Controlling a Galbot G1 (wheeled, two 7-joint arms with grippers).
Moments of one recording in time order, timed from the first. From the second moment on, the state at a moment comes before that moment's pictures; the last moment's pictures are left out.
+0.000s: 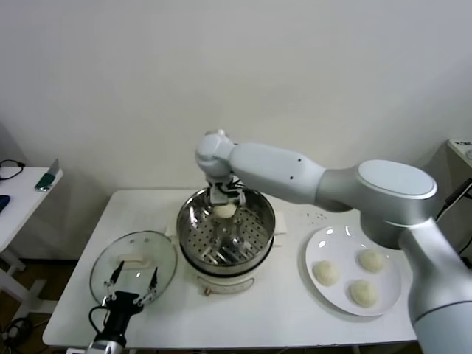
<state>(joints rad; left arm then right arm) 1.67 -1.43 -0.70 -1.88 0.04 -0.25 0.11 0.38 1.50 -1.14 1.01 -0.52 0.54 -1.21</state>
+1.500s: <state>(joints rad) 1.69 -1.43 -0.70 -1.90 0.05 -0.25 0.11 0.68 0.70 -1.43 1.53 0.31 -0.30 -1.03</state>
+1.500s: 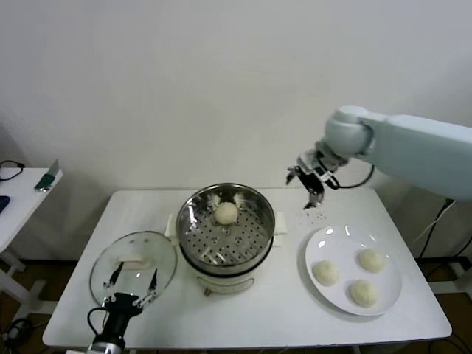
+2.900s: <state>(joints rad) 1.72 -1.43 -0.74 -1.89 0.05 -0.25 0.09 0.11 0.68 -1.13 1.36 0.17 -0.45 -1.04</state>
